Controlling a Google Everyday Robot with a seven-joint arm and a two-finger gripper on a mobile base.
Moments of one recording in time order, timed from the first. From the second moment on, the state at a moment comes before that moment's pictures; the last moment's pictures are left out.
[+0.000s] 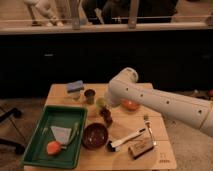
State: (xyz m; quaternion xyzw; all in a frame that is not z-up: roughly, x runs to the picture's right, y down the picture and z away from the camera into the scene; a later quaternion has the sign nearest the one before) arm 0.017 0.078 0.769 -0.19 -0.17 -0.21 0.95
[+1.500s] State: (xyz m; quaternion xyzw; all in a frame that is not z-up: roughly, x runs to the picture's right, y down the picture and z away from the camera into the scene) arm 0.000 -0.011 0.717 -0.11 -0.15 -0.24 0.95
